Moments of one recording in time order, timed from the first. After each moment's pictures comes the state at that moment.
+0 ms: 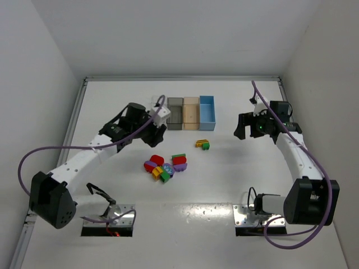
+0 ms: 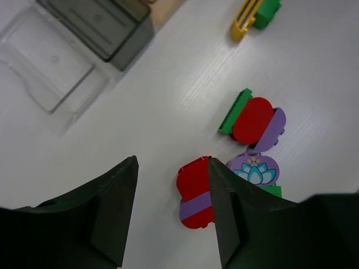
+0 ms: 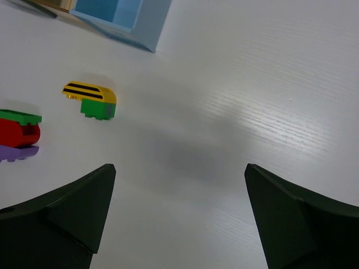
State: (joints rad) left arm -0.45 1.21 0.99 -0.45 0.26 0.24; right arm -0.09 1.25 0.89 -0.48 -0.42 -0.18
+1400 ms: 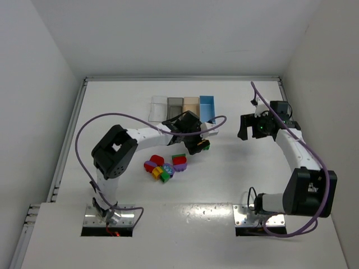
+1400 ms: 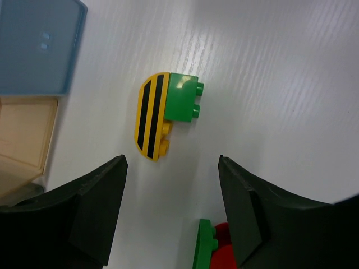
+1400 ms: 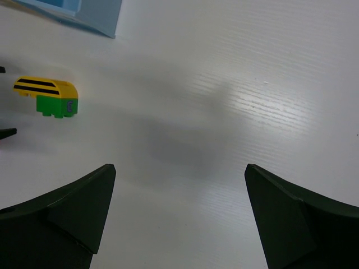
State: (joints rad) left arm -0.80 1.92 1.29 -0.20 0.25 0.38; right arm -0.12 1.33 0.89 -0.47 -0.34 -0.21
